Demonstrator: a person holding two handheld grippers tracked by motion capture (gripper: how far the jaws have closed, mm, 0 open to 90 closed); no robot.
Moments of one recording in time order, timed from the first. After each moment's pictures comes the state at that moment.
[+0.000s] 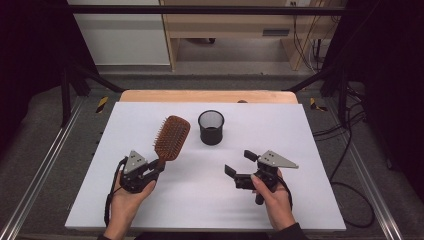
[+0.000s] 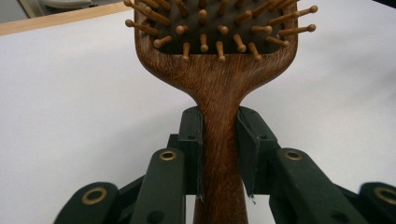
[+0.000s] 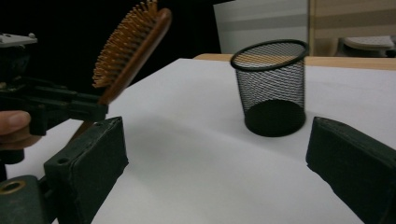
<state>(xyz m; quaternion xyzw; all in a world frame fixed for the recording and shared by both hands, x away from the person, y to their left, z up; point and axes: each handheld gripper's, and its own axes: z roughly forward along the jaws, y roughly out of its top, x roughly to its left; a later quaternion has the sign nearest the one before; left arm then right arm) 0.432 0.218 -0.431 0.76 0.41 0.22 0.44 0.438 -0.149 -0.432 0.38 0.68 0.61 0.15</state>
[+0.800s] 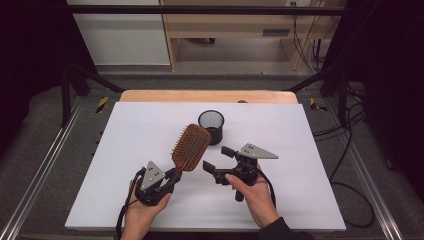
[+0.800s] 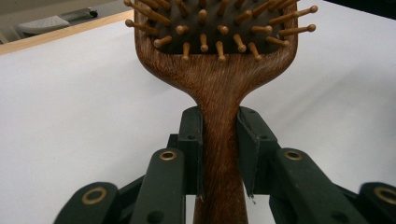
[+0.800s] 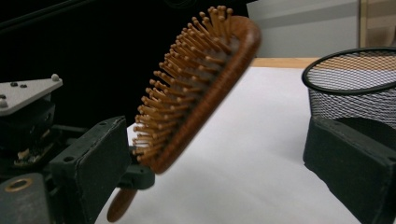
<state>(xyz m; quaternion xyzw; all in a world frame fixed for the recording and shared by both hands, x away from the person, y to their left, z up) 0.404 0.175 -0.431 0.78 0.36 0.23 0.46 0.448 -0.098 -0.411 0.36 0.67 0.64 0.08</state>
